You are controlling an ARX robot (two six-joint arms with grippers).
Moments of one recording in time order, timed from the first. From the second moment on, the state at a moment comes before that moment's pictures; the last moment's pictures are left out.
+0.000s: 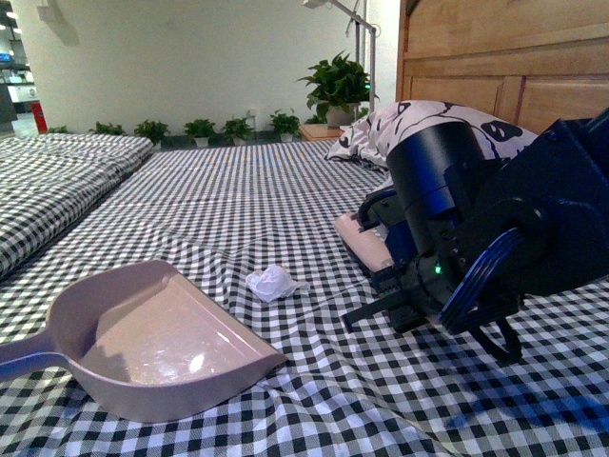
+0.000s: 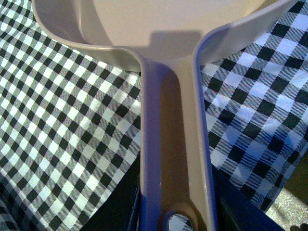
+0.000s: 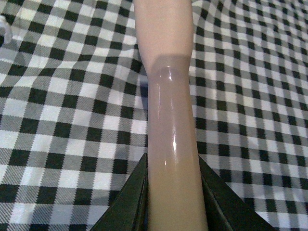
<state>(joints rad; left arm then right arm) 0.24 1.60 0.88 -0.19 0.49 1.10 0.52 2.07 1.29 0.16 0.37 -0.14</state>
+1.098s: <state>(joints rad) 0.24 1.60 0.88 -0.19 0.49 1.11 0.56 1.67 1.11 -0.02 -0.20 -0.18</state>
